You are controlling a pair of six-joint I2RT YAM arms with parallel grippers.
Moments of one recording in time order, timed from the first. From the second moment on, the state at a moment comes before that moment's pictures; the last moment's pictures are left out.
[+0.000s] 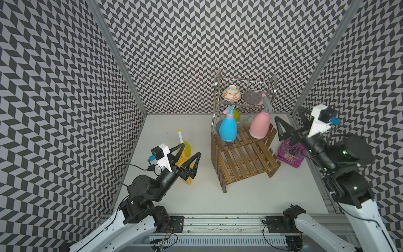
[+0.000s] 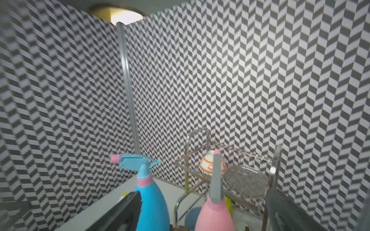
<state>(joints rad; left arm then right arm) -0.93 0.45 0.67 0.02 -0.25 -0.32 0.37 0.73 1.20 -0.21 -0.16 0.03</state>
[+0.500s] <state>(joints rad) -0.93 0.60 0.72 -0.04 -0.29 -0.37 0.37 0.53 0.81 0.07 -0.60 0.22</state>
